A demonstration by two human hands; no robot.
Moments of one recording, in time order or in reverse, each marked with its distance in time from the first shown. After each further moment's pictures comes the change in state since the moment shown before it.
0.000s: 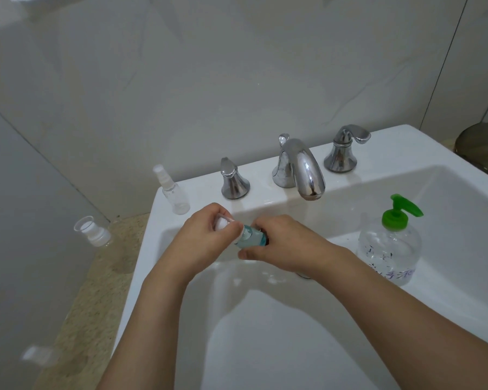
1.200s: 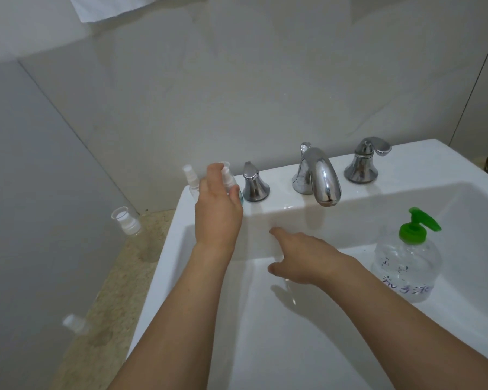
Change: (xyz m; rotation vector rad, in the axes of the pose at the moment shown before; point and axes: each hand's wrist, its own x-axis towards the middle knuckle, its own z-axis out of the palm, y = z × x) left_hand 0.022 0.019 0.017 0.177 0.648 0.170; right_hand -0.010 -0.002 0.006 -0.360 -0.155 0.087
